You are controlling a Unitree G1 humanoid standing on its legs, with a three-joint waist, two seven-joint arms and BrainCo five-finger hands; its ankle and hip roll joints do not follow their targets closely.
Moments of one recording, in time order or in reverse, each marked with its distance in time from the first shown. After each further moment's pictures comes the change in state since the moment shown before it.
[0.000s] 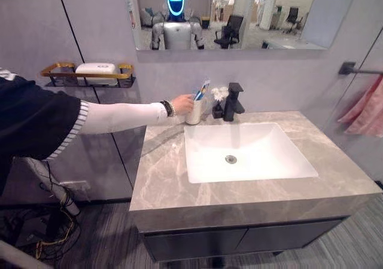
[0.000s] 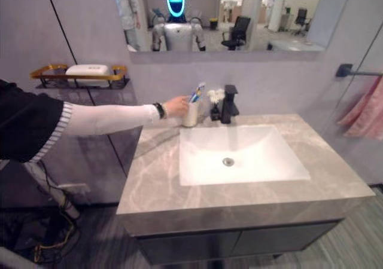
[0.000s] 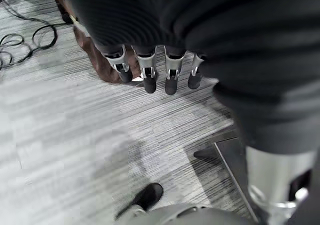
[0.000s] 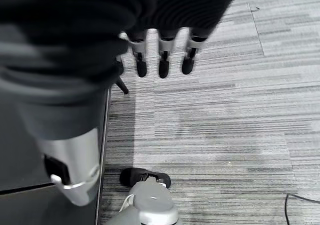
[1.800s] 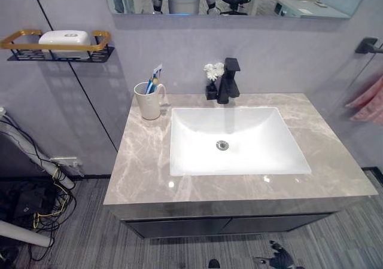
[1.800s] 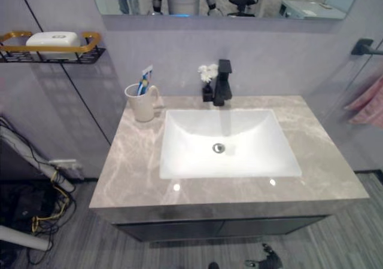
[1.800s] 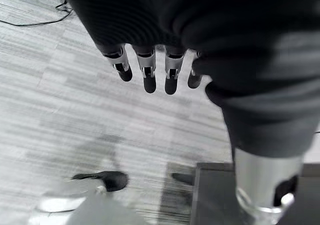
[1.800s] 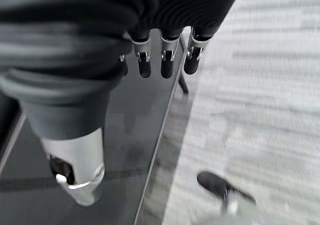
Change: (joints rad) left arm 0.318 -0.003 0.242 -0.414 -0.401 -0.138 0.083; right arm 0.331 -0.071 0.104 -0.646 -0.003 -0.093 -0.022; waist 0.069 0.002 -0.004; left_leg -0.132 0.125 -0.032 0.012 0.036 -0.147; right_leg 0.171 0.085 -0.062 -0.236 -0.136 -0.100
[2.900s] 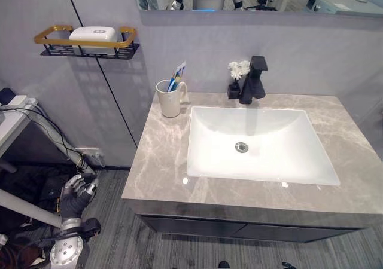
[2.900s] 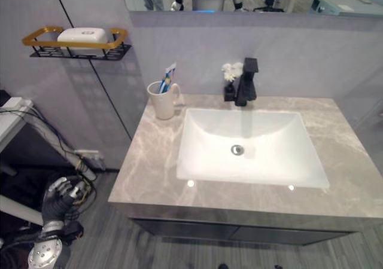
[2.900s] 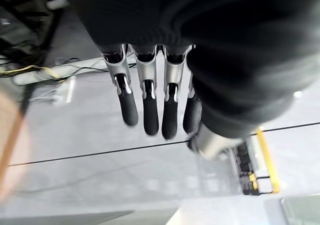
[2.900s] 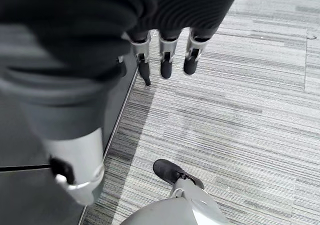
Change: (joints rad) left arm -0.049 0.170 0.168 -0.903 -0.085 -0.118 0.021; right arm -0.182 0.078 0.000 0.417 -0.009 -0.008 -0.021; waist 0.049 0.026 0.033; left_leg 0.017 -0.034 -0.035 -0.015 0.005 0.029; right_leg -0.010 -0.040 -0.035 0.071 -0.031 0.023
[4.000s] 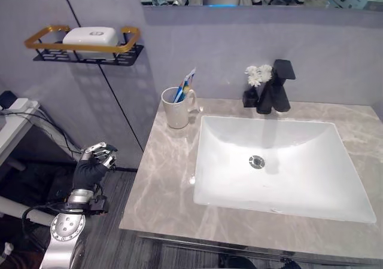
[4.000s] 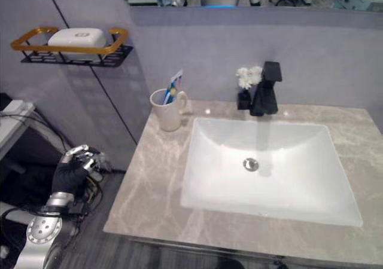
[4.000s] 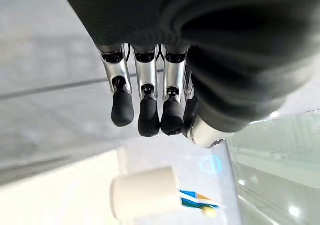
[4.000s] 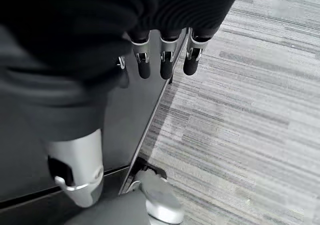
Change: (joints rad) left arm -0.087 0.109 -0.094 -0.177 -0.107 -0.010 -0.185; right arm -0.046 -0.018 0.001 0.056 -0.068 0.014 0.007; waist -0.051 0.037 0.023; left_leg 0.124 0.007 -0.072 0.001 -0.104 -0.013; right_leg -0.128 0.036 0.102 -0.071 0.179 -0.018
